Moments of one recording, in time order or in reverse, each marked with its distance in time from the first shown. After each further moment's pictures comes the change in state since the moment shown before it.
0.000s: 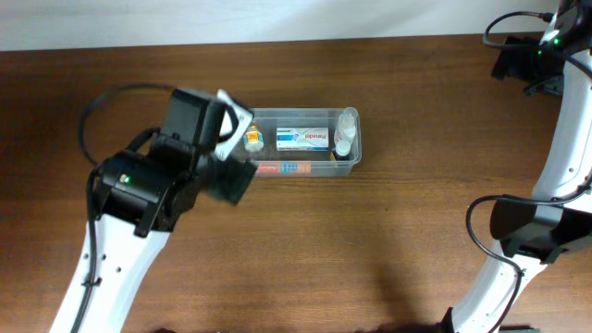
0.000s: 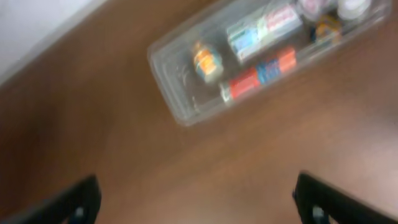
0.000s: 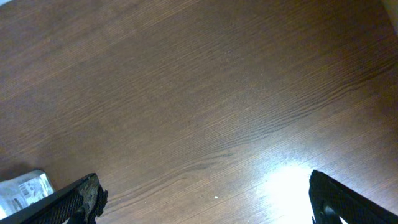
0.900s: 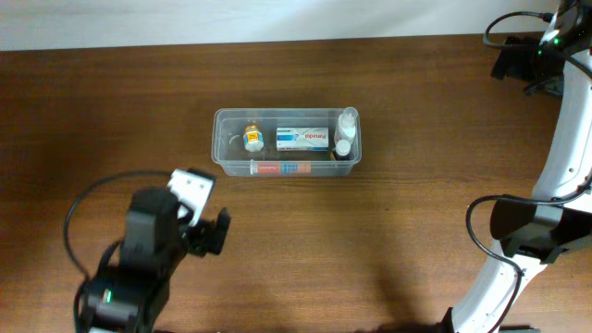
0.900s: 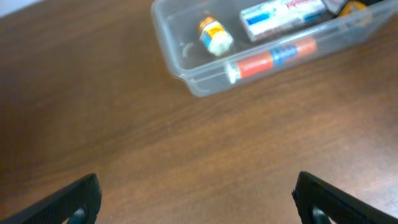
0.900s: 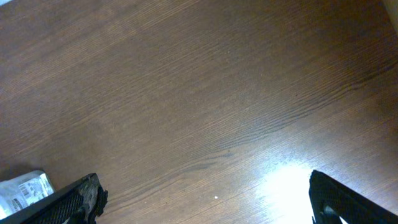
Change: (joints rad) left arm 0.183 -0.562 -0.784 0.490 0.119 -0.048; right arm 0.000 0.000 0.000 0.000 0.000 0.000
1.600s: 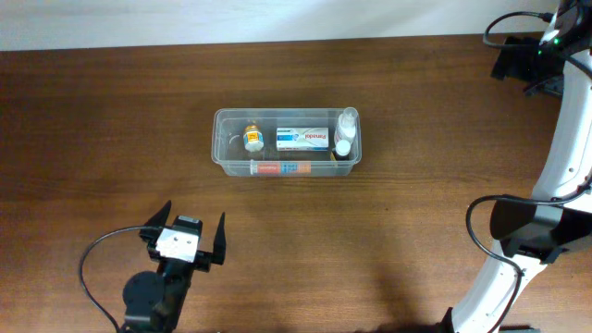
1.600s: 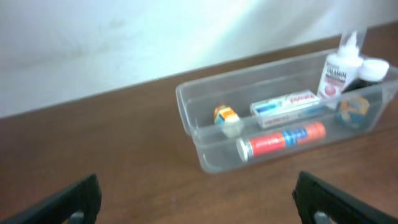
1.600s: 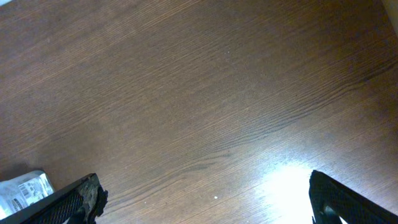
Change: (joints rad) left arm 0.119 -0.580 -0.681 0.683 0.130 -0.001; right arm 0.000 0.000 0.000 0.000 0.000 0.000
